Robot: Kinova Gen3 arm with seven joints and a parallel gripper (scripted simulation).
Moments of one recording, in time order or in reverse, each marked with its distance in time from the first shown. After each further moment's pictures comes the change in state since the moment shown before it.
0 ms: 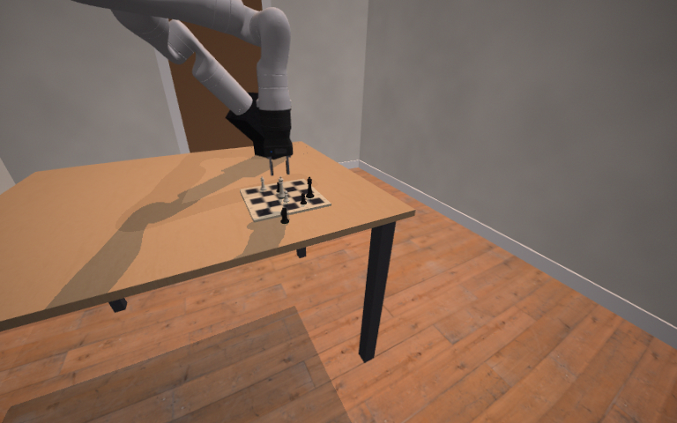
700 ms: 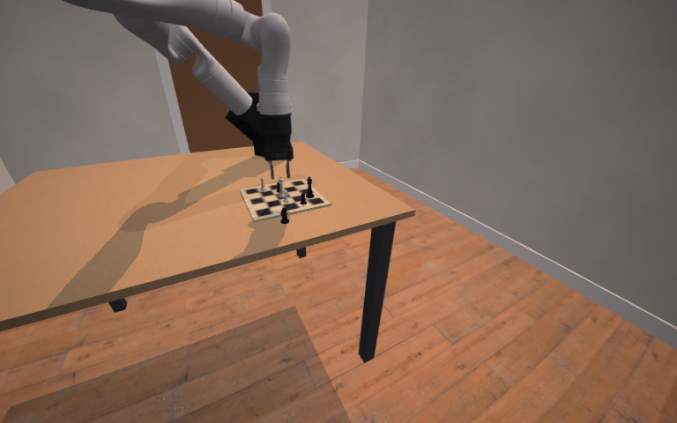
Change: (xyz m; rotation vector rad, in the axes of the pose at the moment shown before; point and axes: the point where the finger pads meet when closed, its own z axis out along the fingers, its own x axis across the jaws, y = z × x) arm 0.000 0.002 0.010 -0.004 0.002 0.001
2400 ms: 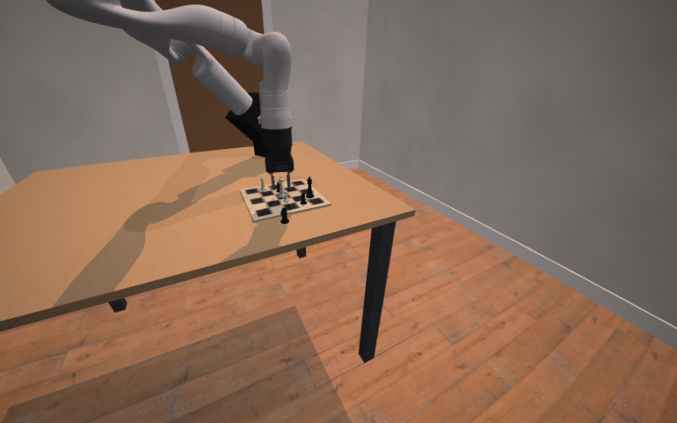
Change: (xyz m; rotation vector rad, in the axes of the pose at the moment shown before) arm 0.000 -0.002 0.033 0.004 -0.002 -0.001
